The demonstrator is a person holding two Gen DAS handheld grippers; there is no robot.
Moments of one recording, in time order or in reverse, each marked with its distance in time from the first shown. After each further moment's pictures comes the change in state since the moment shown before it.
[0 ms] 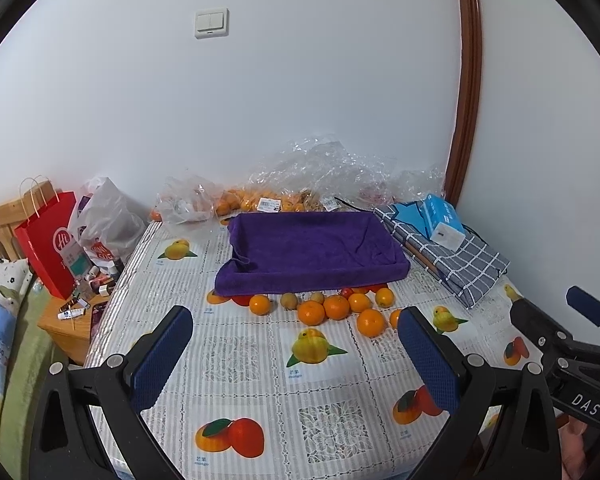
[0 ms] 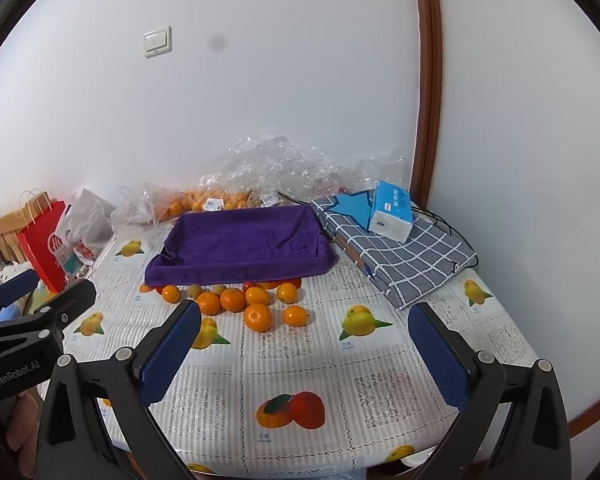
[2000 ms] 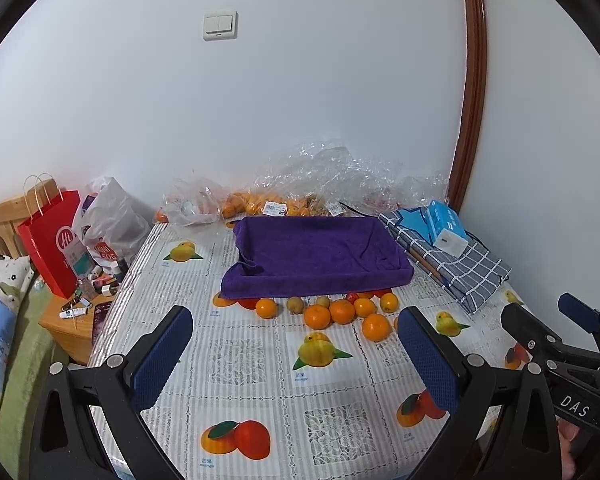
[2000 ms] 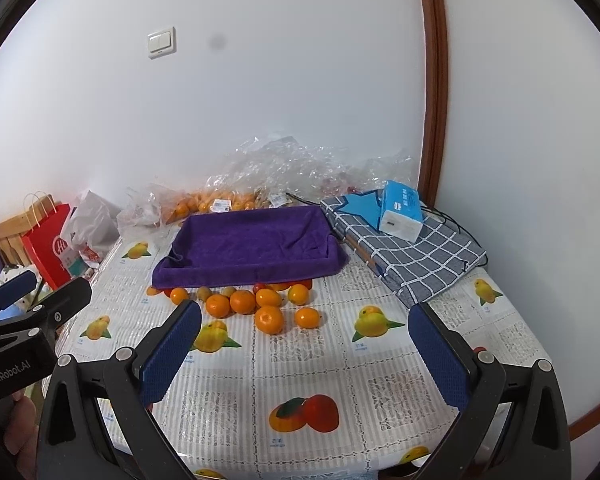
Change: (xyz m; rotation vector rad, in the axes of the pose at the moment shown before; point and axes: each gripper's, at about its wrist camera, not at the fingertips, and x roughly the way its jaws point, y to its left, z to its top) left arm -0.003 0.011 -0.001 -0.019 -0.020 0.003; right arm 0.006 0.009 0.000 0.013 -0.009 0.023
